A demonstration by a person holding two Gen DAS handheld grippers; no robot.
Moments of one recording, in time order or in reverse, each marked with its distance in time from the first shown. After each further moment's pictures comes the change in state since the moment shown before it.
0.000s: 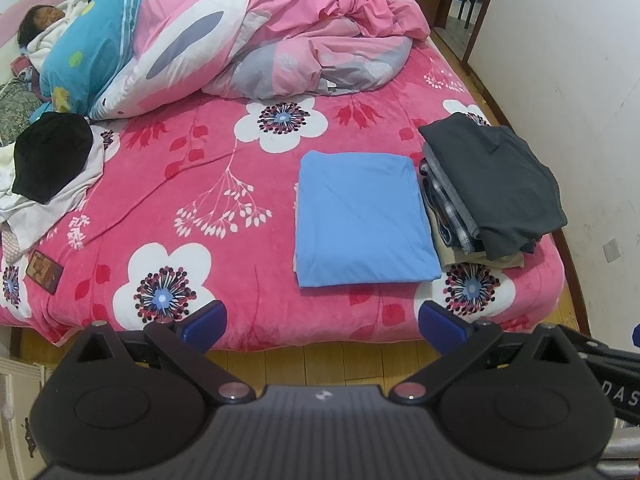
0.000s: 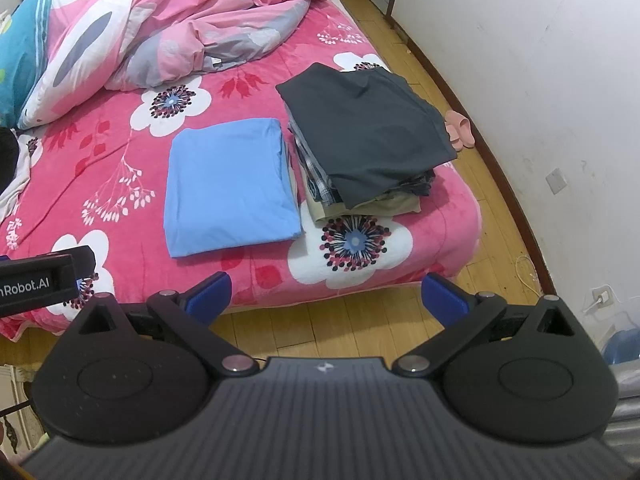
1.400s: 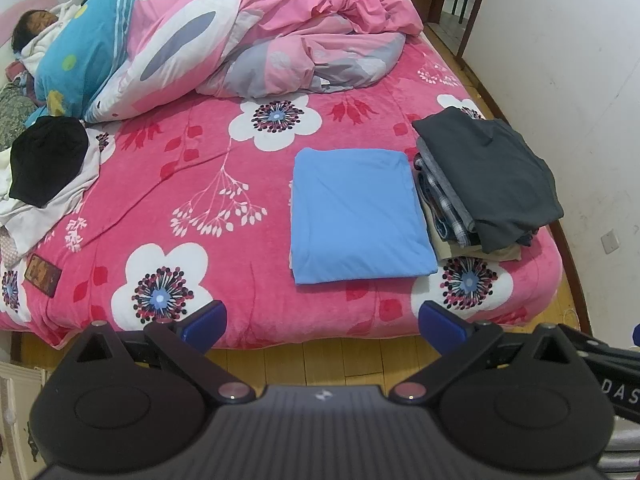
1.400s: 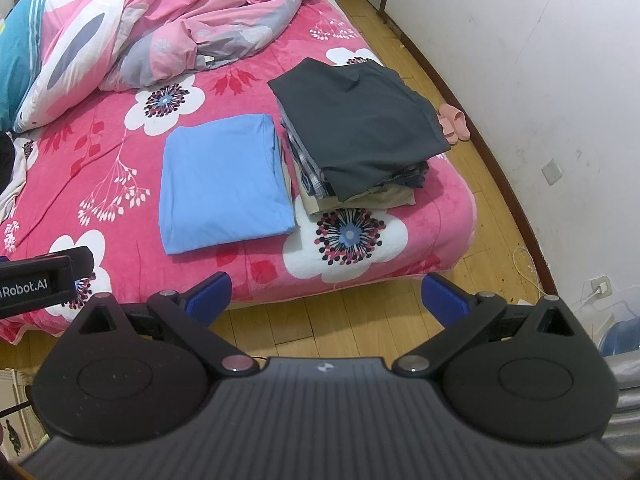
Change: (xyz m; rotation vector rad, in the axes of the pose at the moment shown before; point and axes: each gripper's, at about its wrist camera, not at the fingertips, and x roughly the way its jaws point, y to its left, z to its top) left arm -0.001 -0.007 -0.002 0.020 0.005 -0.004; right arm 0.000 -0.008 -0.005 0.023 0.011 -0.009
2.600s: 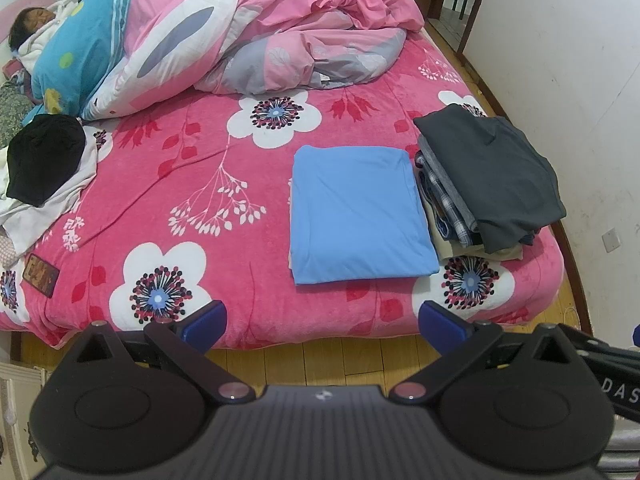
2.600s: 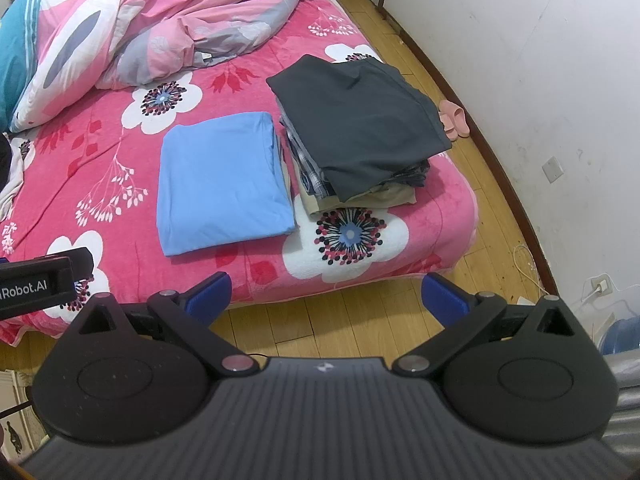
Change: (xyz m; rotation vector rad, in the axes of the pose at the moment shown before) left arm 0.009 0.002 0.007 0.002 0.018 -0.003; right arm 0.007 0.002 0.008 0.004 0.012 -0.006
